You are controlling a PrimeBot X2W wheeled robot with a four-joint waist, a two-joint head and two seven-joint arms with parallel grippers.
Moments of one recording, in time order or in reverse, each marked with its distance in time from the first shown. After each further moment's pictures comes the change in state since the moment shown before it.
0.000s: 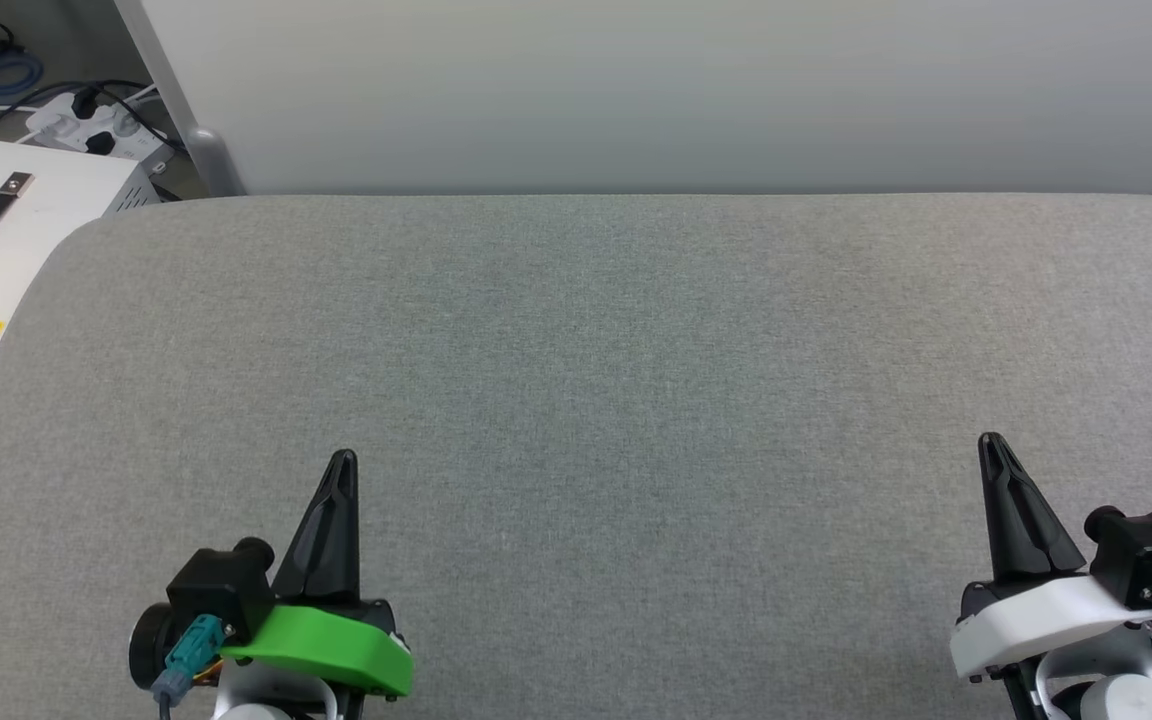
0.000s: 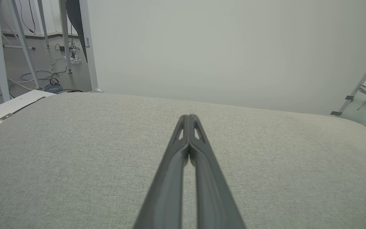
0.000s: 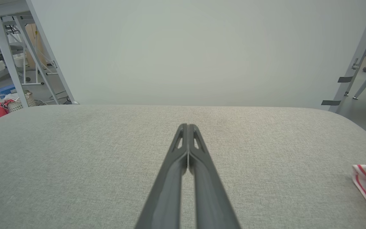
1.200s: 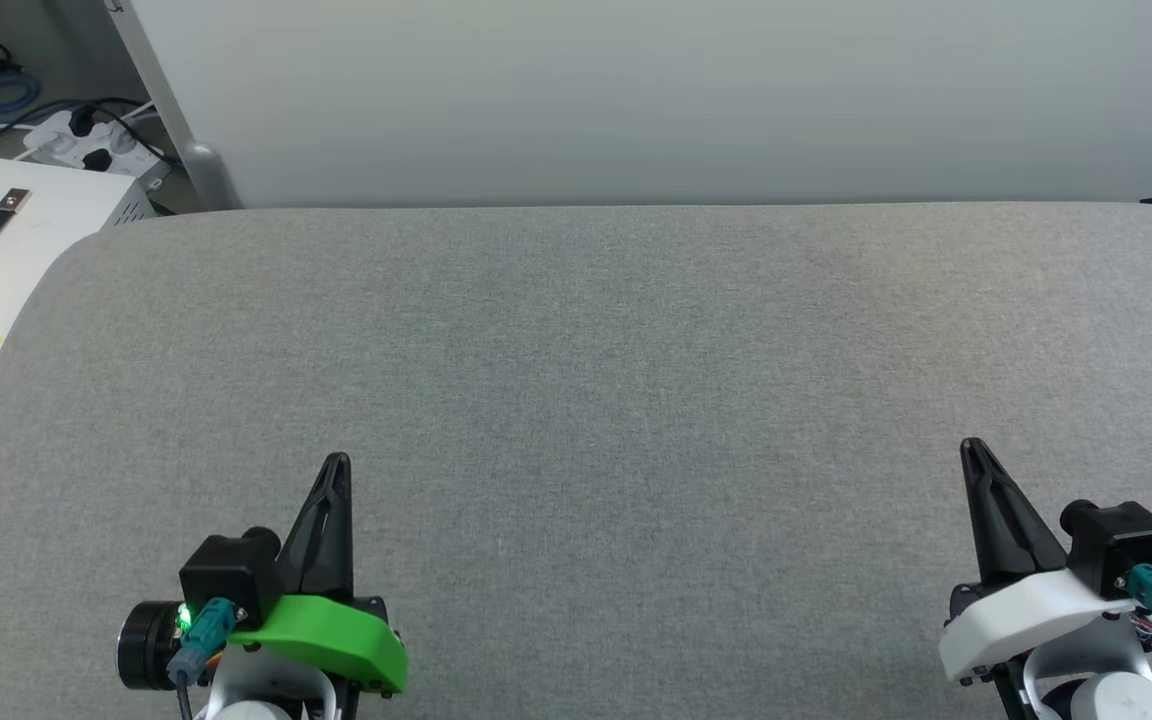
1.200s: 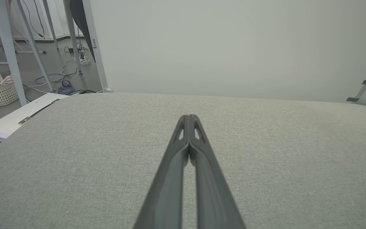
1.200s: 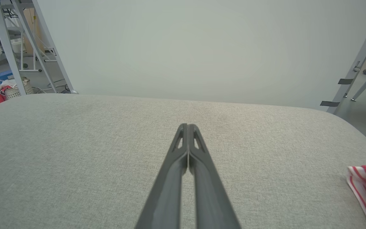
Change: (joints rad) left arm 0.000 0.000 0.012 -0.020 0.073 0.036 0.079; right arm 0.000 0.011 0.005 -0.017 -0.053 0.000 0.069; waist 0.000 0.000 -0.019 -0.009
